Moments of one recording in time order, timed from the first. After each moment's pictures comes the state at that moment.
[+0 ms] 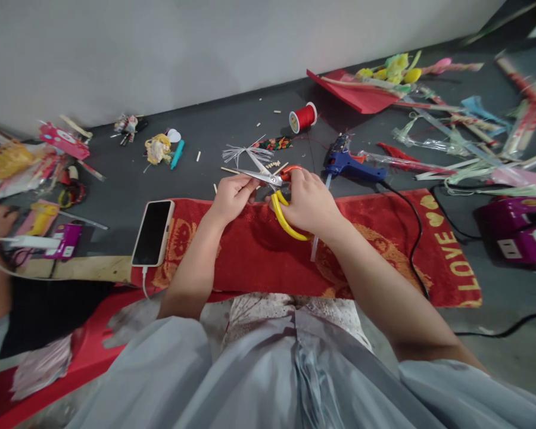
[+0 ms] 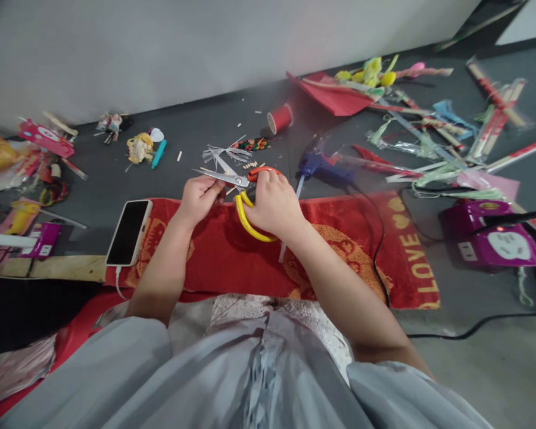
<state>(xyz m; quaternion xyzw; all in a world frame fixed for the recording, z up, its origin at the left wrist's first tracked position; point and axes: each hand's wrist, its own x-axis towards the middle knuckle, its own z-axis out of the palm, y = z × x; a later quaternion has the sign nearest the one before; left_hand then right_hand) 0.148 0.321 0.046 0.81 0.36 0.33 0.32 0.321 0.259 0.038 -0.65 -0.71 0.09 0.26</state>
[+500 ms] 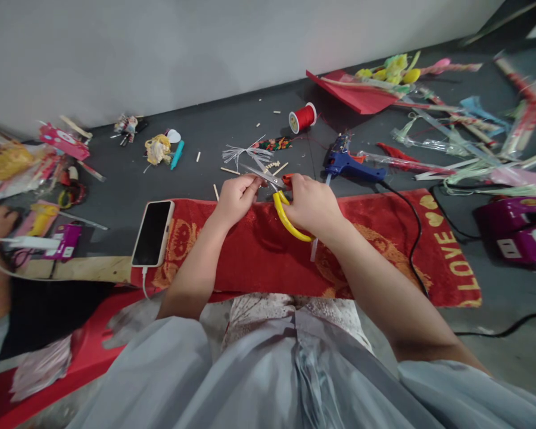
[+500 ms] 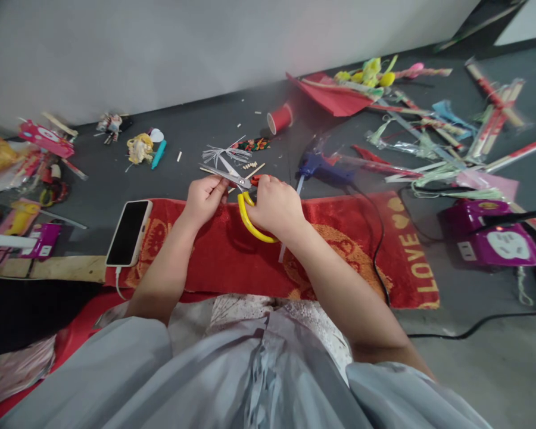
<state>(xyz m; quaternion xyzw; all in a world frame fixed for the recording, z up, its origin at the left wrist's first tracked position) 0.153 0.320 0.039 0.82 0.39 0.30 0.27 0.320 0.255 0.052 -0.70 -0.69 0.11 0.15</state>
